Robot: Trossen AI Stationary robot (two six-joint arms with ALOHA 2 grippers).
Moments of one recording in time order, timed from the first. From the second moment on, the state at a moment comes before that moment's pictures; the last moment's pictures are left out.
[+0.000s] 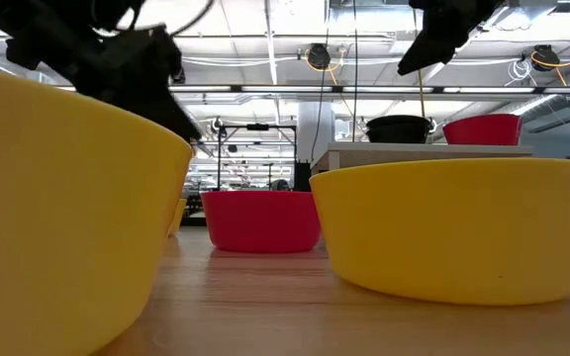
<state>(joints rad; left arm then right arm) -0.14 1.23 0.51 0.12 -0.23 -0.42 -0.35 0.97 1.03 -0.68 0.02 -0.07</state>
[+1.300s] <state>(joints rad) -0.19 1.46 0.64 -0.21 -0.22 -0.54 -0.35 0.97 1.01 -0.60 -0.06 -0.15</state>
